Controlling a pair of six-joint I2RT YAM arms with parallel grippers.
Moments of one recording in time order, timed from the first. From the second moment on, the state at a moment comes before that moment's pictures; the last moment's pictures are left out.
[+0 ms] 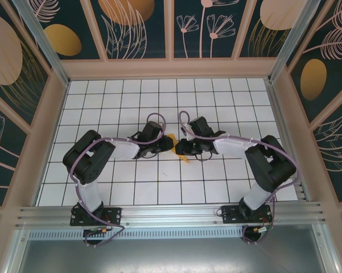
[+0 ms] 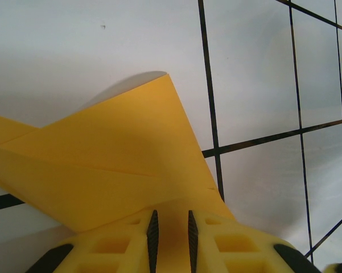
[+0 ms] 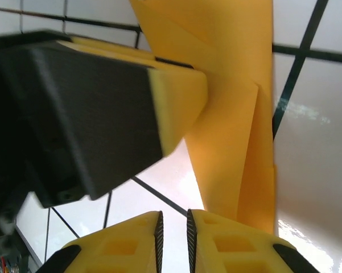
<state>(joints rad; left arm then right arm) -0.66 1.86 0.85 0.22 0.23 -0.80 0.62 1.66 0.84 -0.17 -0.49 0.52</state>
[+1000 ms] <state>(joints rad) -0.66 1.86 0.86 0.21 0.23 -0.80 0.59 1.68 0.76 -0.16 -0.58 0.44</state>
